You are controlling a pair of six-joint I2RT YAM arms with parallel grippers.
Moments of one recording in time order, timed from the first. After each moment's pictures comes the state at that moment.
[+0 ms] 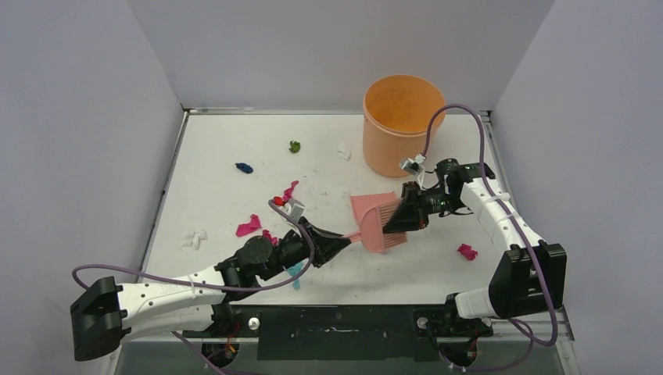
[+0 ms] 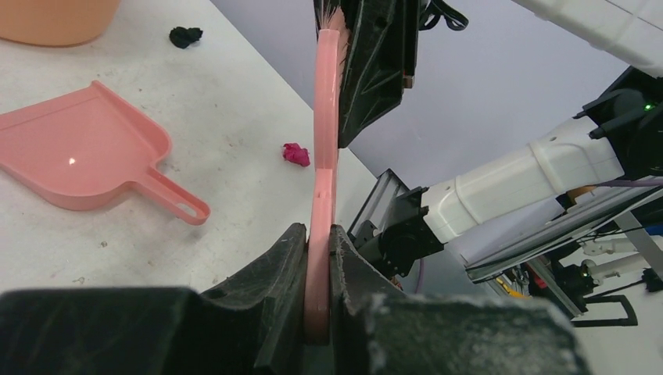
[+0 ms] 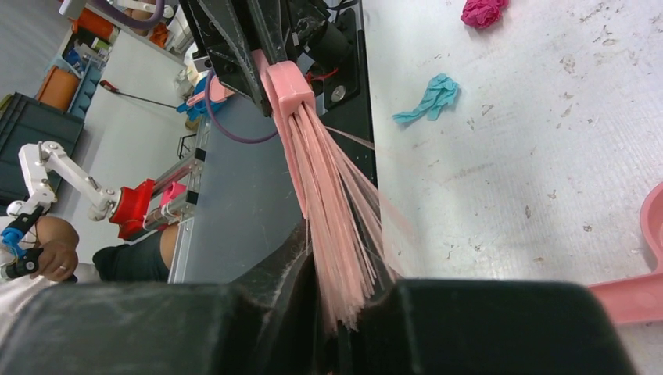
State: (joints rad) left arm -1.14 0.91 0.39 0.60 -0.09 -0.71; right arm 0.15 1.39 1.10 -1.30 -1.42 -0.83
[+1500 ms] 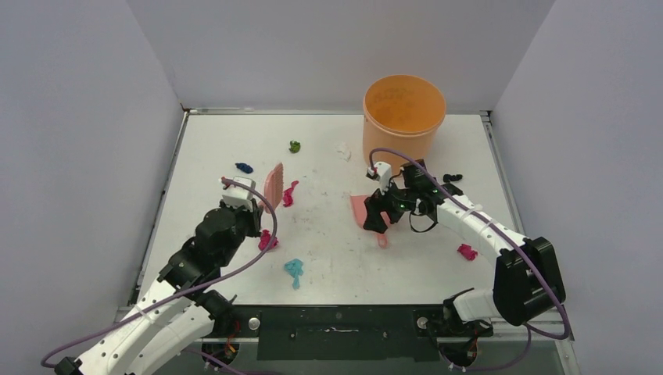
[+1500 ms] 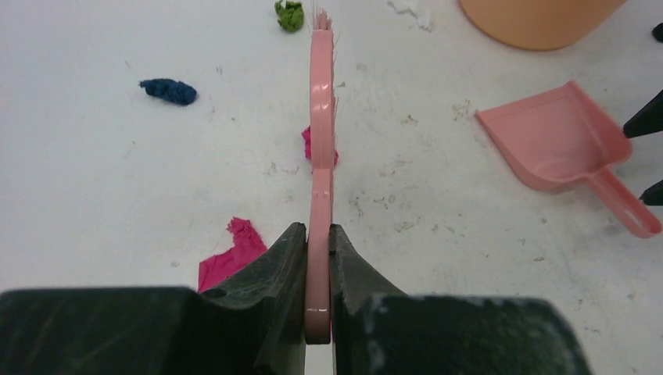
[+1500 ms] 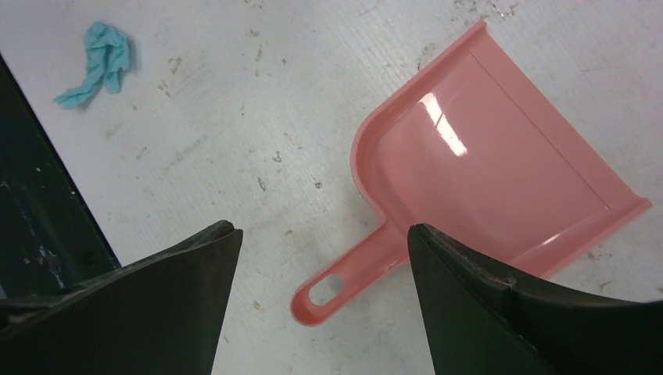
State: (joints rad) left arm -0.66 0.61 0.63 -0.39 -0.37 -0.20; right arm 0.40 1.36 0.88 -0.42 -0.60 -0.26
